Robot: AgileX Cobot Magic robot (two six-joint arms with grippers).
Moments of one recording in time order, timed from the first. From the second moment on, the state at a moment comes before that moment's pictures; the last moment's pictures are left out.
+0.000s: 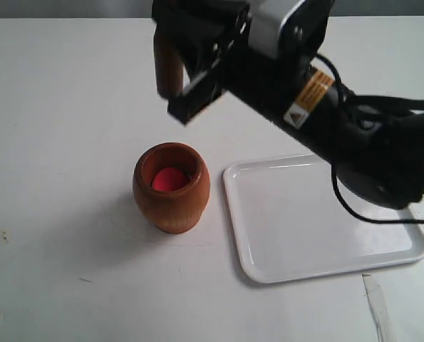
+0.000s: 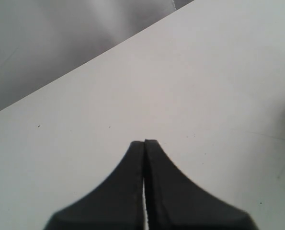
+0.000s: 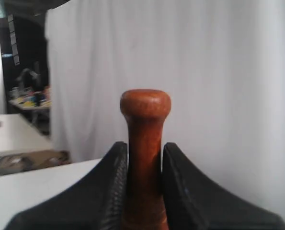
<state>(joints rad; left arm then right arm) 0.02 0.00 0.00 0.07 0.44 0.35 0.84 1.67 -0.66 -0.31 -1.19 0.18</state>
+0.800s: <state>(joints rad) 0.02 0.00 0.00 0.07 0.44 0.35 0.84 1.91 -0.61 -0.45 -1.24 0.20</state>
